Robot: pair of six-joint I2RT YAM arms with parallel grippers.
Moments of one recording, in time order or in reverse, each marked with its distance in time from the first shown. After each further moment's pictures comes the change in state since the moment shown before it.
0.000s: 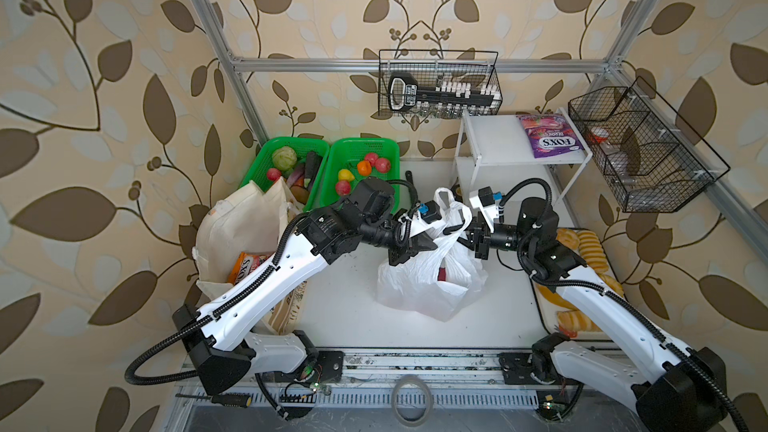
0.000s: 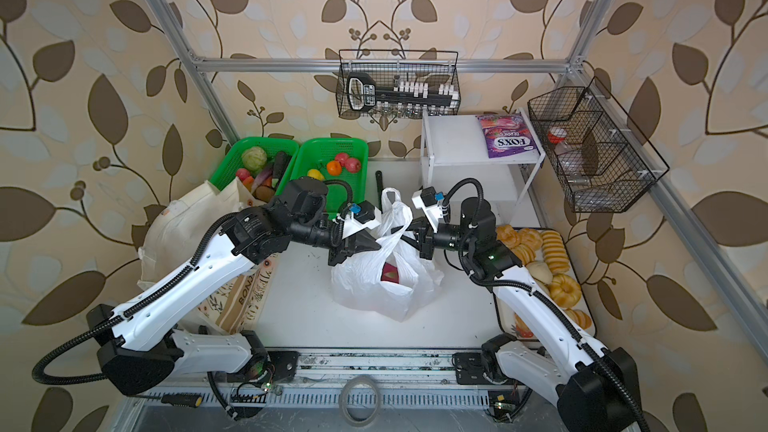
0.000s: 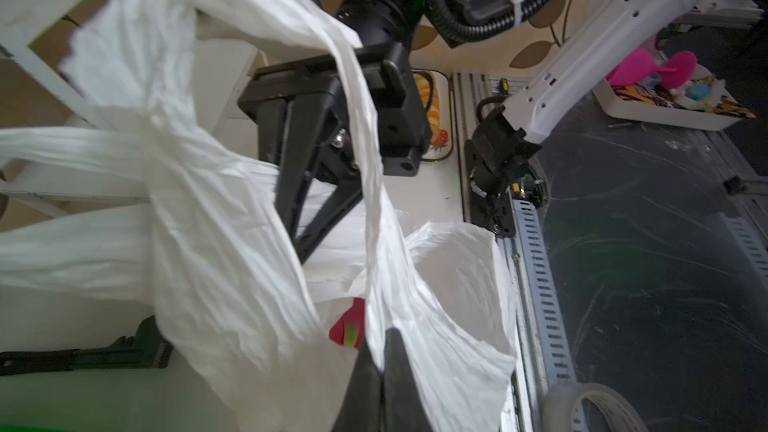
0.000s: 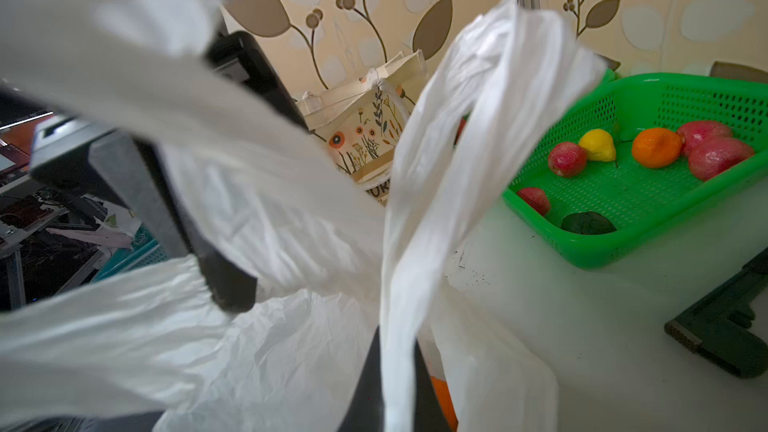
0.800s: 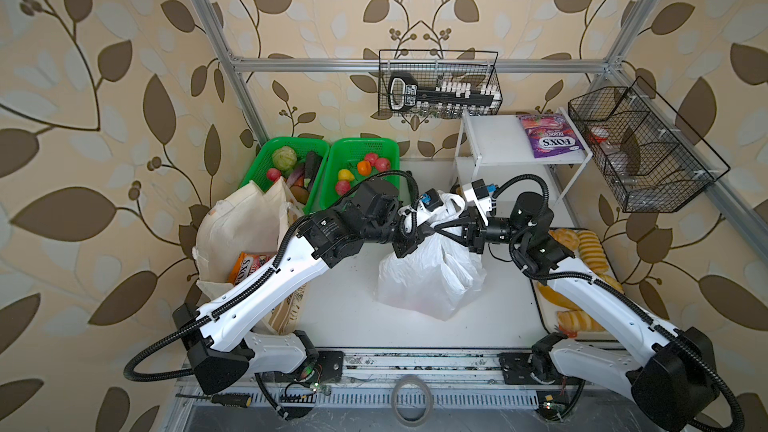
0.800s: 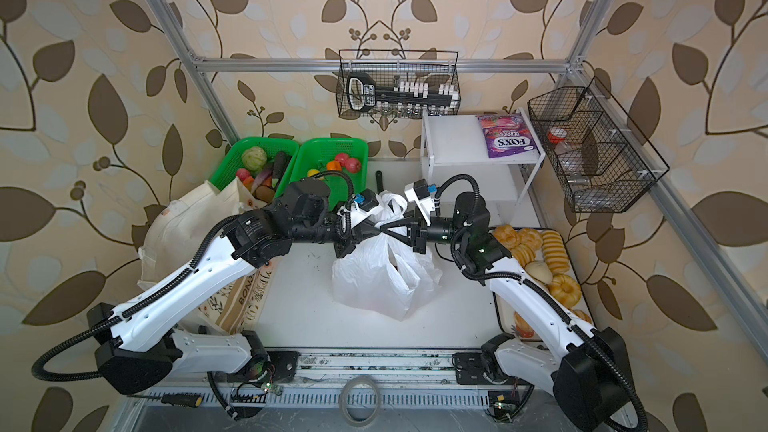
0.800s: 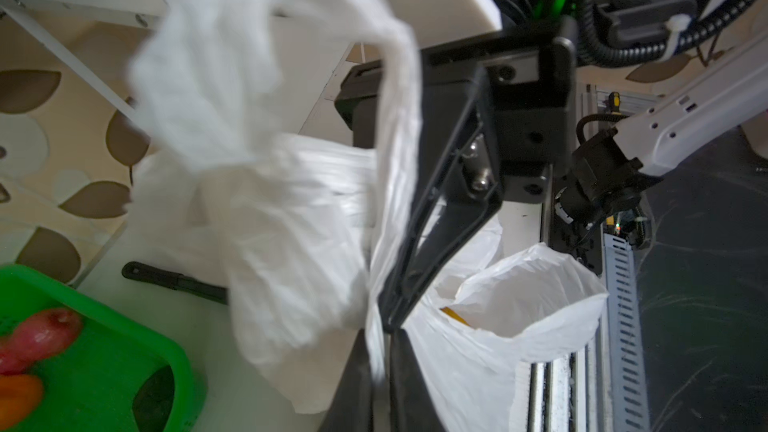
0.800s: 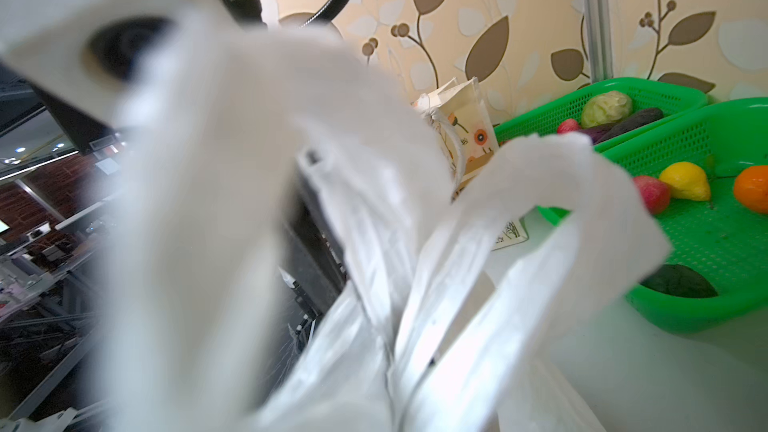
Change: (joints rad) left arm -0.040 -0.007 -0.006 0.107 -0.340 -0.183; right arm 0.043 0.075 0.037 0.184 -0.097 0.158
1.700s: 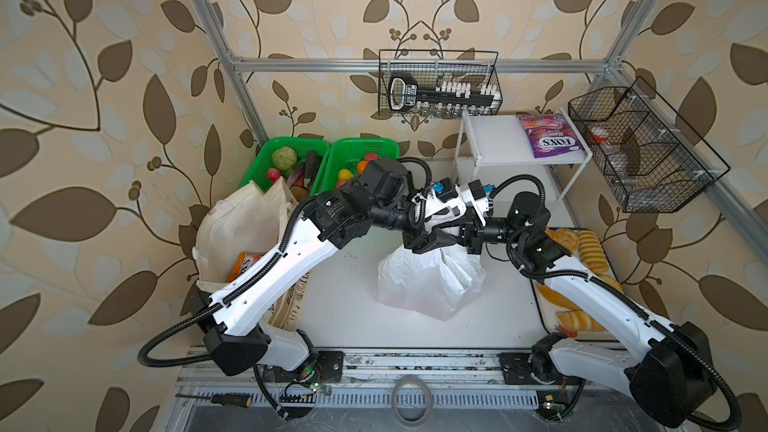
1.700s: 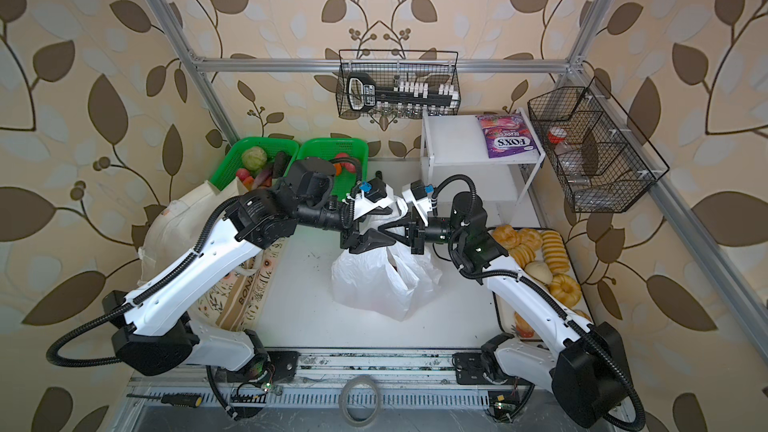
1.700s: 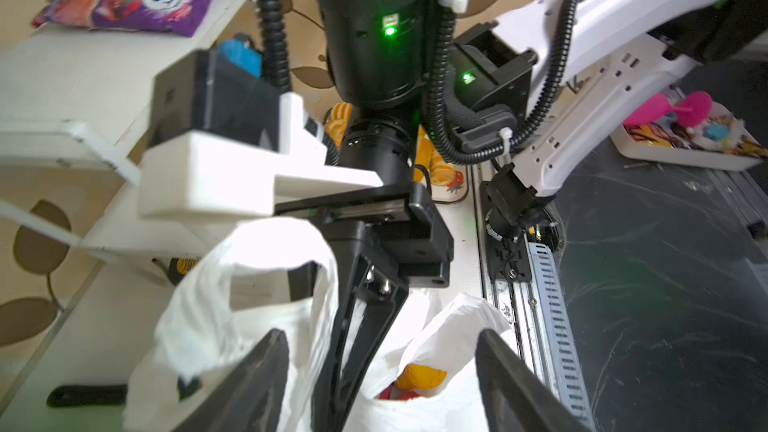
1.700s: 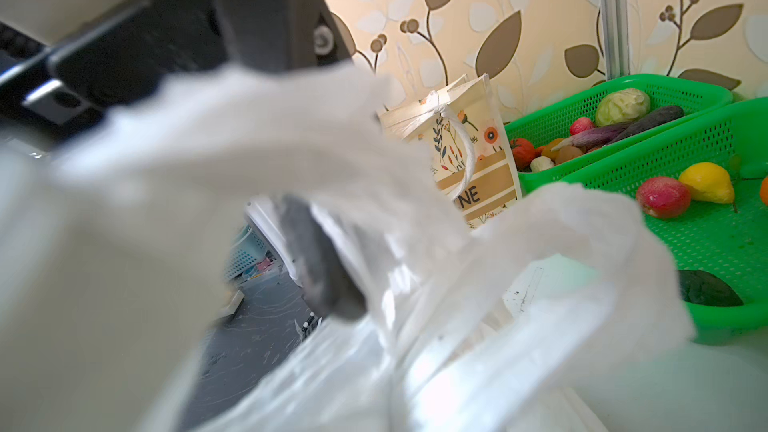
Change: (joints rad) left arm -0.002 0.079 0.201 -0.074 0.200 0.076; right arm 0.018 0.027 0.002 0.049 -0.018 0.023
